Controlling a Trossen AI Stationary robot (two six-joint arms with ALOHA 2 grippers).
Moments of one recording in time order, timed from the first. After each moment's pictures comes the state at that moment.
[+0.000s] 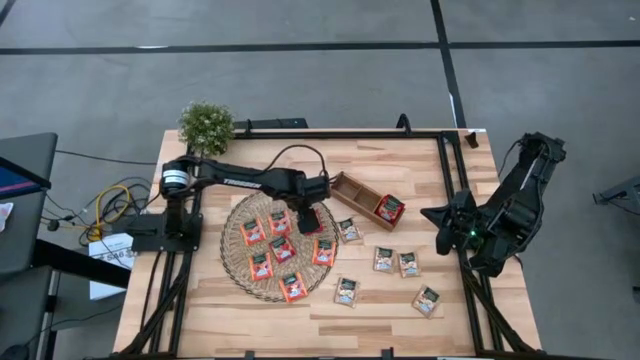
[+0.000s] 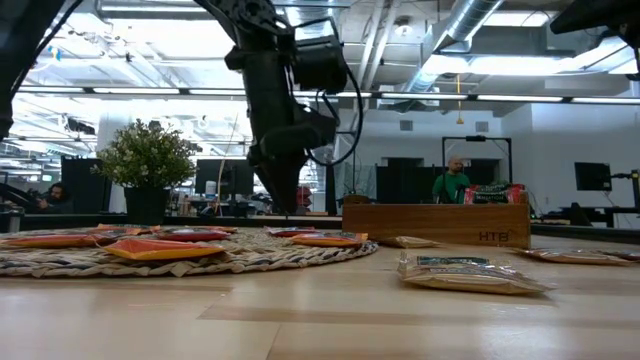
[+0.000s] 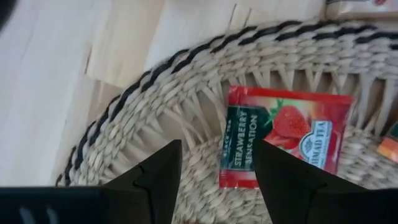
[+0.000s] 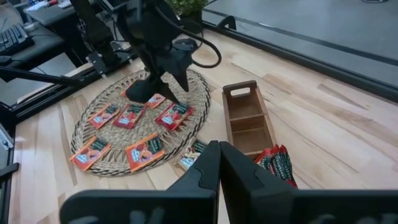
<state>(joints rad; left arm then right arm) 0.14 1.93 1.36 -0.71 -0.11 -0.19 0.97 0.90 0.90 -1.33 1.08 1.54</state>
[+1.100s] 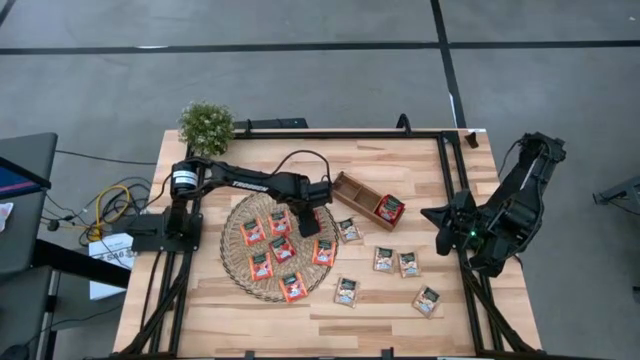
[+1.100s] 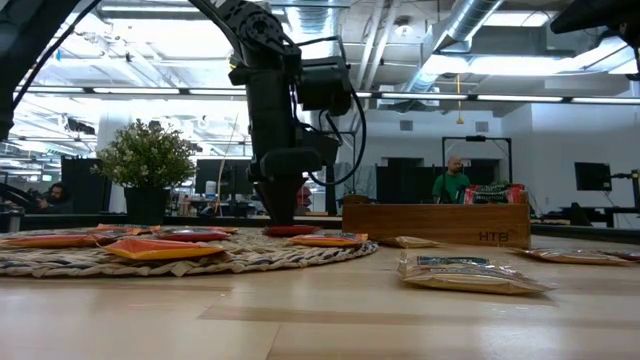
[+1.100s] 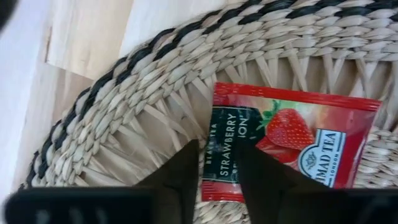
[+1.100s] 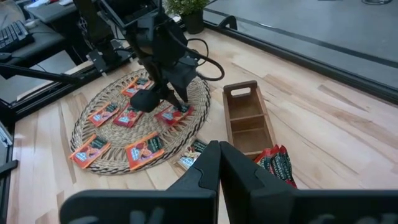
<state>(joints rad) 0.14 2.01 1.36 -0.70 -0.10 -0.20 0.97 0.90 0.90 -1.33 1.07 1.52</state>
